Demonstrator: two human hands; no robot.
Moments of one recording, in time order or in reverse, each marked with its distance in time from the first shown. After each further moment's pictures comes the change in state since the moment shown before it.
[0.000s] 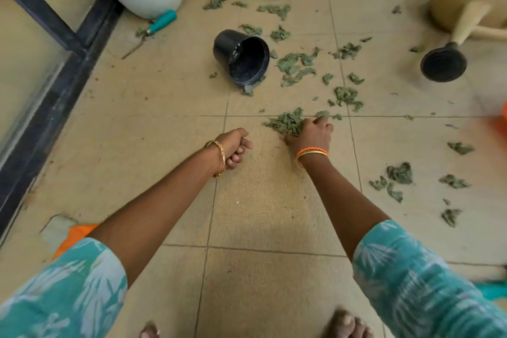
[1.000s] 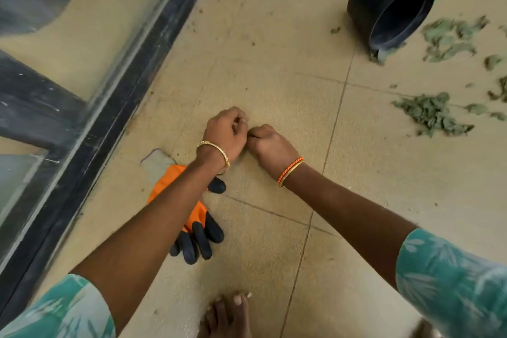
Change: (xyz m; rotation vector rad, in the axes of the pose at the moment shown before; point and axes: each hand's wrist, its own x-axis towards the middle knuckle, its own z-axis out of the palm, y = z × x) left_hand 0.001 -0.140 -0.189 0.446 0.655 0.642; right_hand -0.143 -0.176 0.143 0.033 -0.171 -1.236
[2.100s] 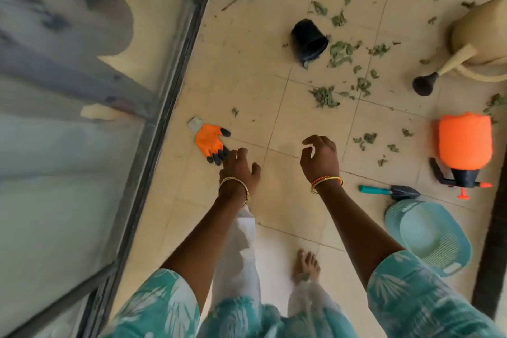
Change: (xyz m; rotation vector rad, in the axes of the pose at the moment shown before) left_hand -0.203 0.306 -0.251 0.215 -0.477 -0.437; right_hand -0.111 -0.191 -0.404 0.200 -0.013 1.037
